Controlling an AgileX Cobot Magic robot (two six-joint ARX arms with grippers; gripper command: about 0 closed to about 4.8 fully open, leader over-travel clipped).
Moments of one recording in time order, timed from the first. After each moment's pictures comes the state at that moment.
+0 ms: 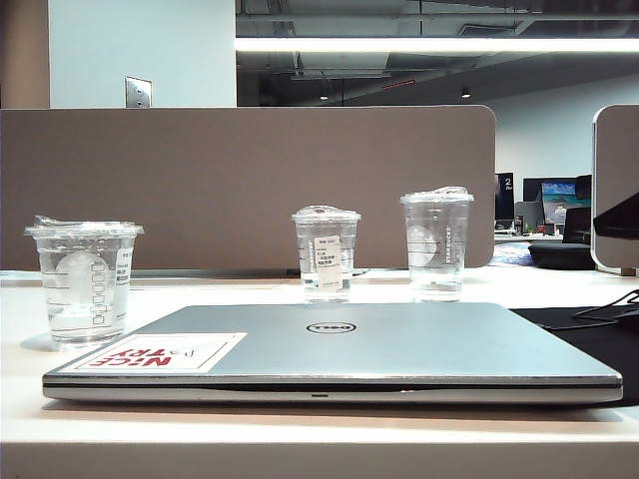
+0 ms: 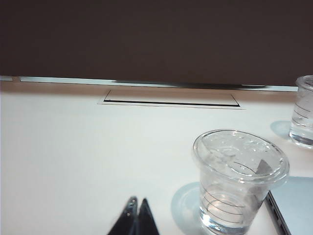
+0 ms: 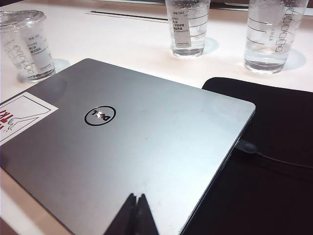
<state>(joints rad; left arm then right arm) 0.01 0.00 0.00 0.03 0.00 -0.01 0.48 0.22 0.01 0.00 -0.05 0.04</state>
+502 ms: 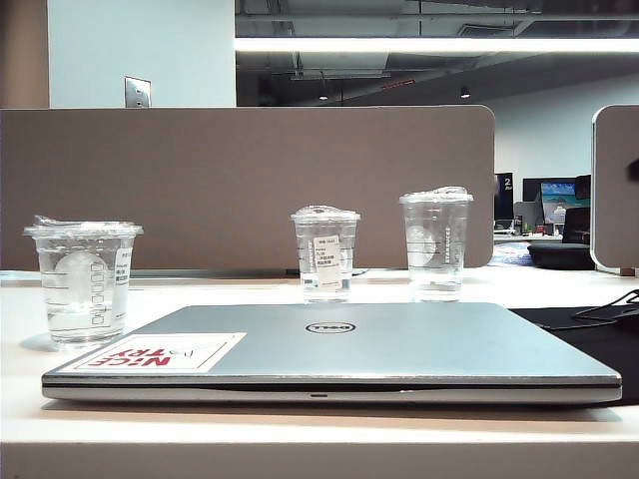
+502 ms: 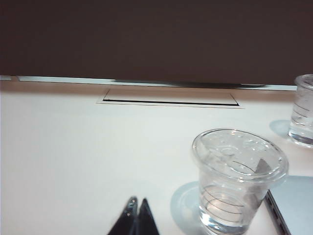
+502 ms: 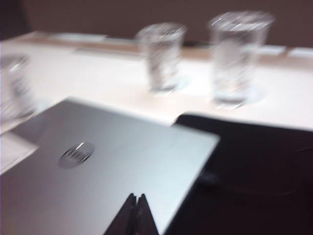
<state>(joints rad) 0.01 0.00 0.00 0.03 0.00 -0.01 0.38 0.04 0.01 -0.05 -0.06 0.04</state>
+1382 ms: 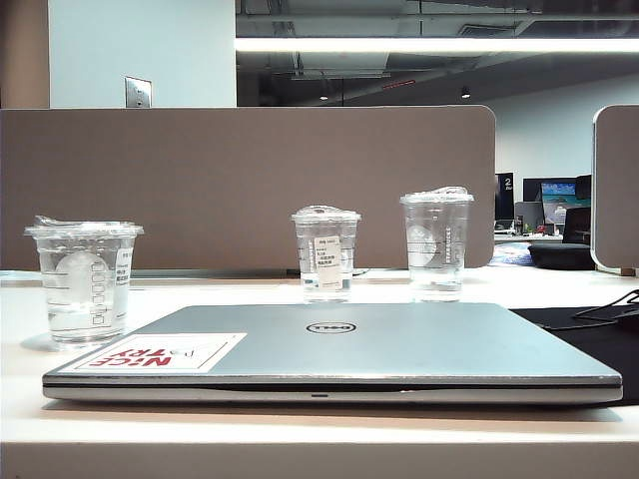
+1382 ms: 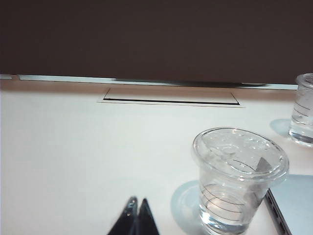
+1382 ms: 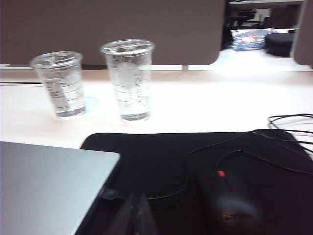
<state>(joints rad) 0.01 0.00 0.00 0.03 0.00 -0.01 0.09 0.00 0.01 -0.04 -0.02 0.03</state>
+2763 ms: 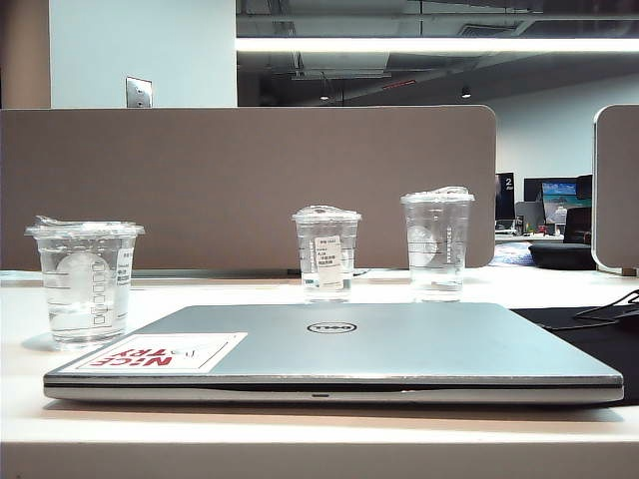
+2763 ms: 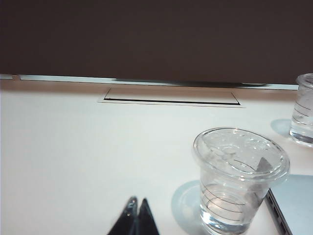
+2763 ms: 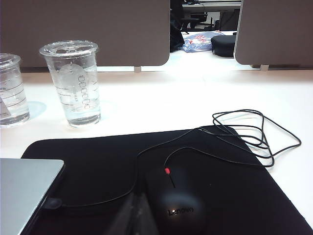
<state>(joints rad) 0.01 0.00 0.00 0.03 0.00 -0.01 -0.04 0.00 0.01 -0.04 0.02 0.00</state>
